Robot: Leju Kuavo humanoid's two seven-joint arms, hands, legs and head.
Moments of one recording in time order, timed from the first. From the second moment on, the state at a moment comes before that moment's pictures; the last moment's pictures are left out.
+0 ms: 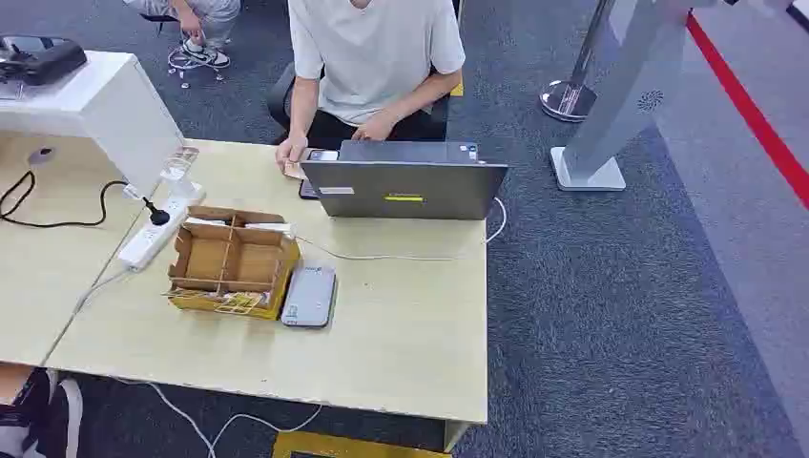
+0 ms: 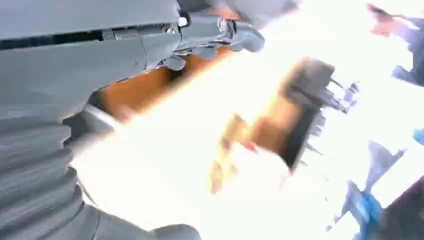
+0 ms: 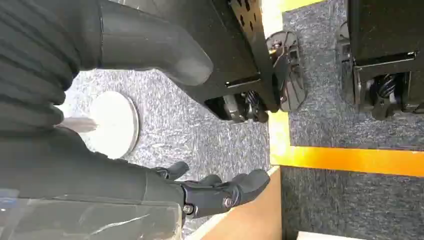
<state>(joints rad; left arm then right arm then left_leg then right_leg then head) -0.18 0.08 1.04 -1.14 0.34 0.07 -0.56 -0.30 0.26 0.90 -0.28 0.59 0.12 0.18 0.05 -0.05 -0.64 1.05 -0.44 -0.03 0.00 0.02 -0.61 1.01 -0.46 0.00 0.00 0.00</state>
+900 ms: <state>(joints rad) -1.10 0.03 -0.43 -0.56 -1.32 0.60 -0.01 -0.32 0.27 0.91 -0.28 0.58 0.20 0.20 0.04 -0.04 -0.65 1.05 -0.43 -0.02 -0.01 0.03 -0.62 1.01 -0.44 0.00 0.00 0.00</state>
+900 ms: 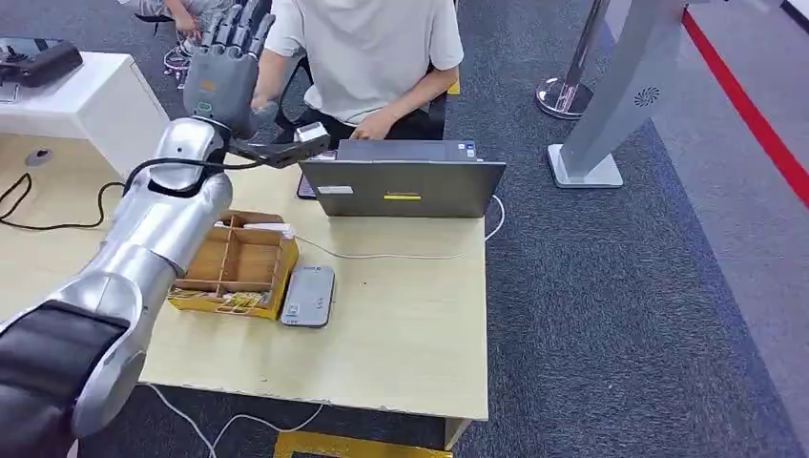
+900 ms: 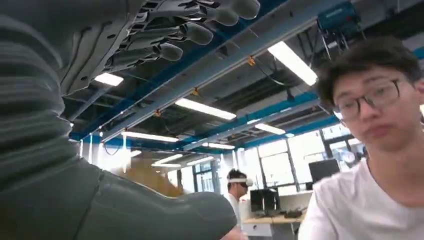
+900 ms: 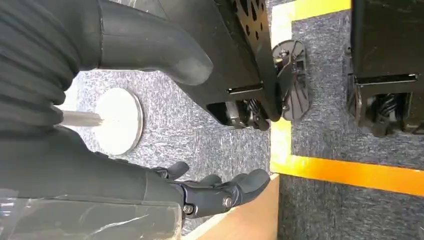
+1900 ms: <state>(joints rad) -1.11 0.01 -0.47 -0.45 -1.25 0.59 -0.06 -0.33 0.28 0.93 -0.27 0.61 0.22 0.20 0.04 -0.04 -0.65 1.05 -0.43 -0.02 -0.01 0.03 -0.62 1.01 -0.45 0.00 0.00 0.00</state>
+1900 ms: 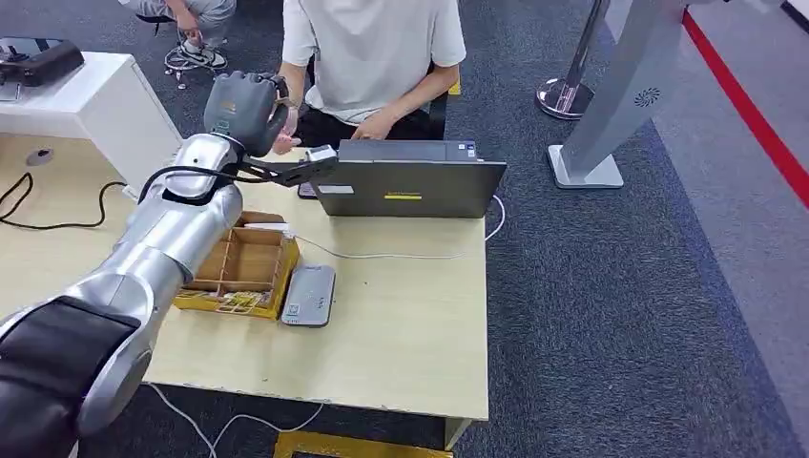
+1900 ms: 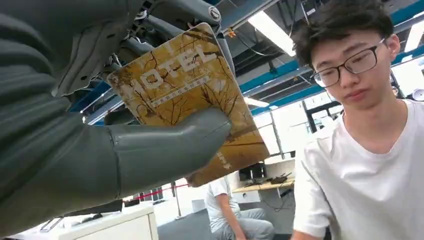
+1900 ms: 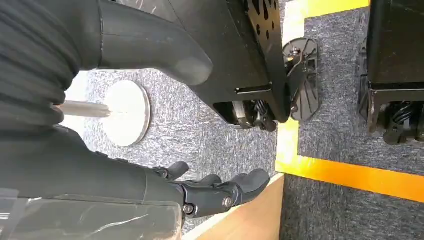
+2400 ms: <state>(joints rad) -0.69 0.08 -0.48 -0.96 -0.89 0.70 -0.30 -0.33 0.28 0.93 -0.26 0.57 0.18 0.24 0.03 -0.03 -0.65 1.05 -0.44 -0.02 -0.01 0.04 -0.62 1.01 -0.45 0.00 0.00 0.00</state>
